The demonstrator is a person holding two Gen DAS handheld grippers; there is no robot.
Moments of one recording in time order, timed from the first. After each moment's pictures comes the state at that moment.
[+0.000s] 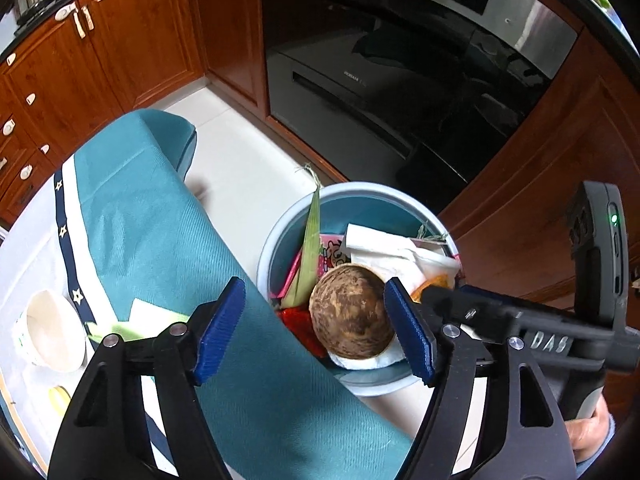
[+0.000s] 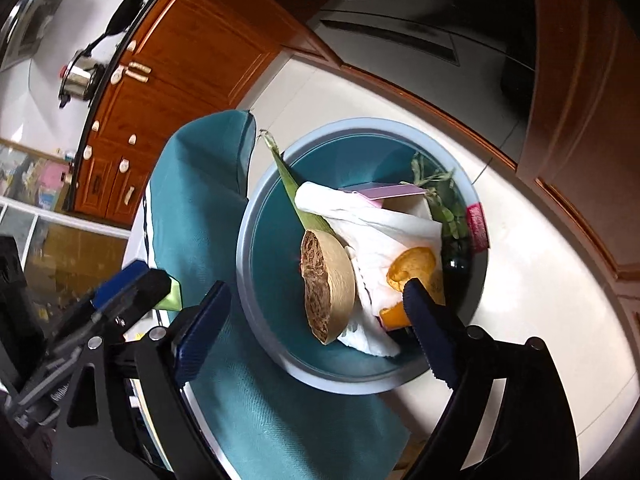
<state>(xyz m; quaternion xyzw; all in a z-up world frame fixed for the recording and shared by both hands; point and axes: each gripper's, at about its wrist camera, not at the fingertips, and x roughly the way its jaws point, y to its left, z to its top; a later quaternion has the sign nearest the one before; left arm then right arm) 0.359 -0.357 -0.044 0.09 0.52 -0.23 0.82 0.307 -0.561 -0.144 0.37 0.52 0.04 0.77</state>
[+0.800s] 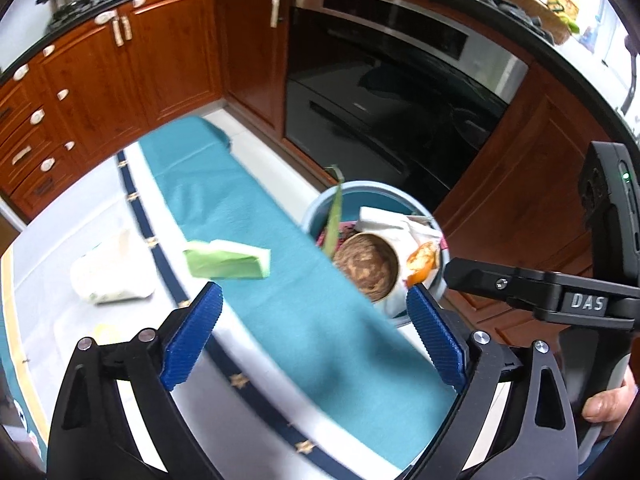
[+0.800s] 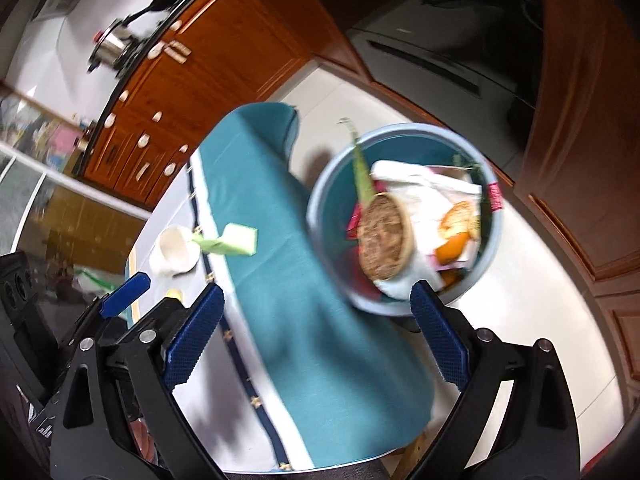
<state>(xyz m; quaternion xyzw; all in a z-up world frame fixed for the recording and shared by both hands) 0.290 -0.256 0.011 0.06 0.47 -0.23 0.85 0.254 -0.482 -0.049 0.30 0.51 0.06 0.81</state>
